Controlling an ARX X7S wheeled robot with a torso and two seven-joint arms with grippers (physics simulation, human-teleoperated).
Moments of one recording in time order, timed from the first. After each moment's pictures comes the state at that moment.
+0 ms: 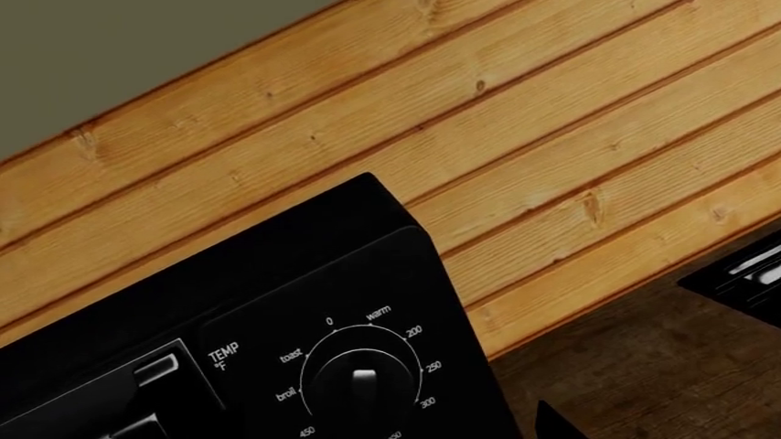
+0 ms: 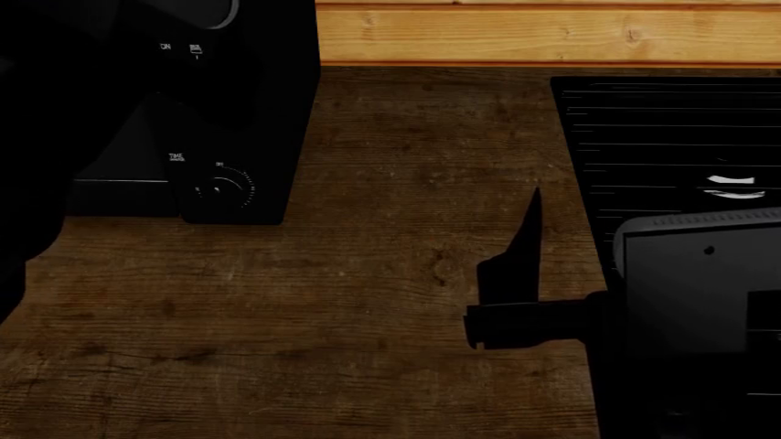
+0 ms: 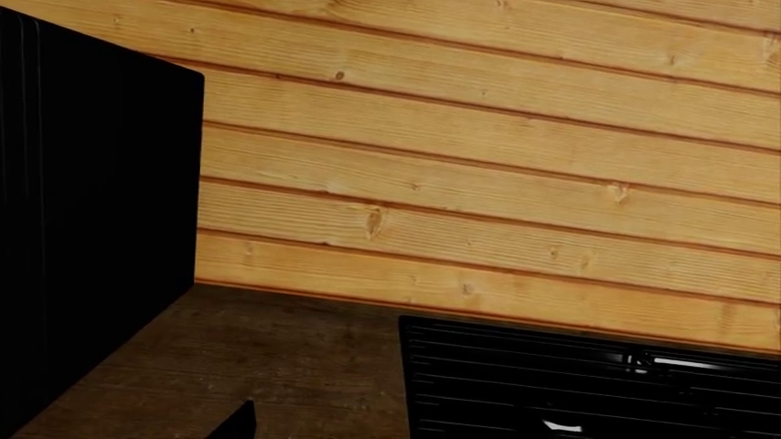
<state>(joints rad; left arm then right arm) -1.23 -0.22 0.49 0.07 -0.23 -1.06 -0.08 0.54 0.29 0.04 -0.84 0.32 1.22 0.16</state>
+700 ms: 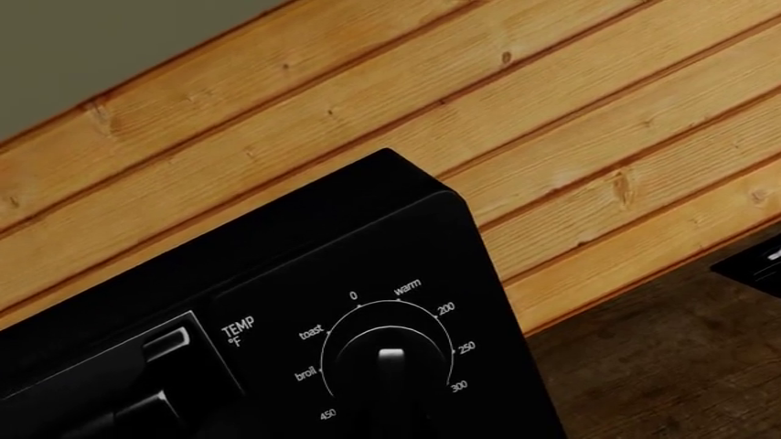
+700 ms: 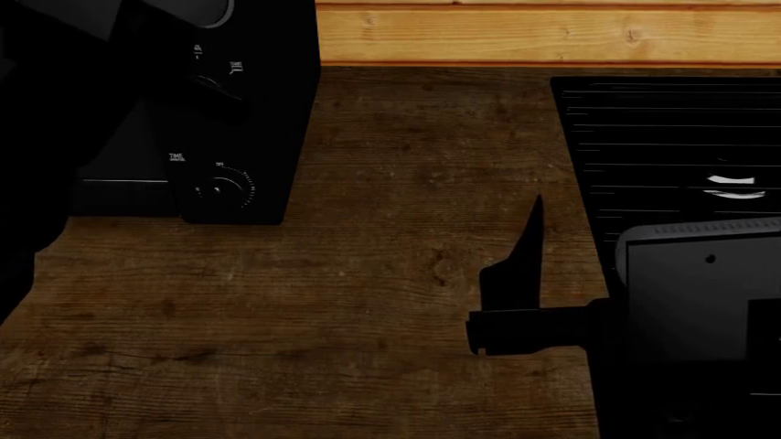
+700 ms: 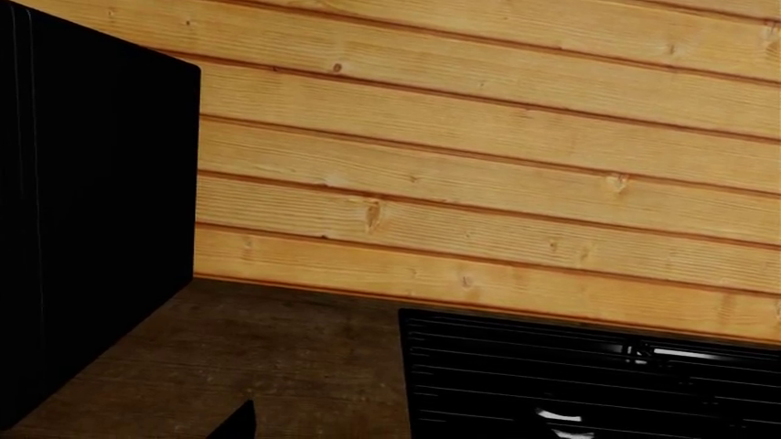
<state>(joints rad) -1.23 -0.22 0.49 -0.01 -0.21 -1.02 -0.10 0.52 0.30 0.05 -0.83 0.33 1.20 0.17</state>
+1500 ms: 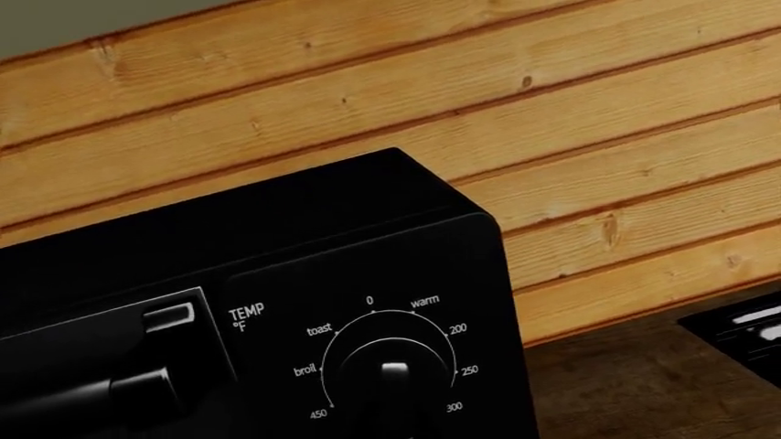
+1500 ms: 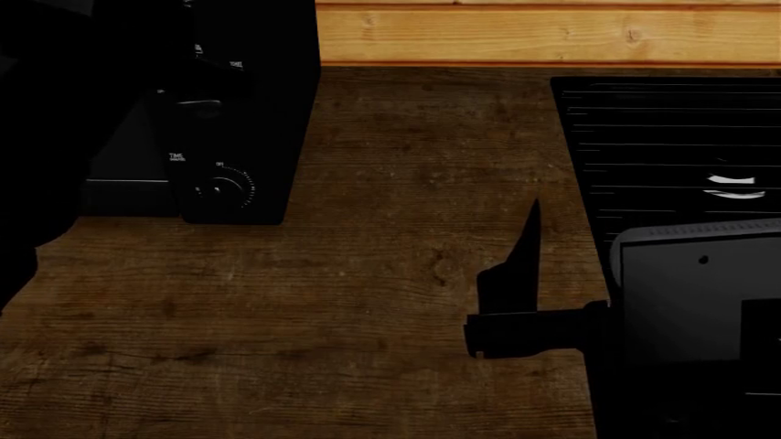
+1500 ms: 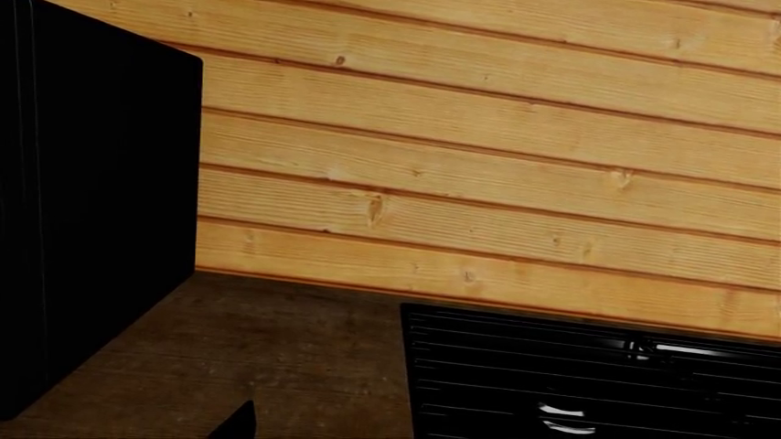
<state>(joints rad) -1.23 -0.15 0.36 -0.05 -0.31 -1.02 -0.18 0.52 0.30 0.04 -0.82 0.35 1.20 0.18</state>
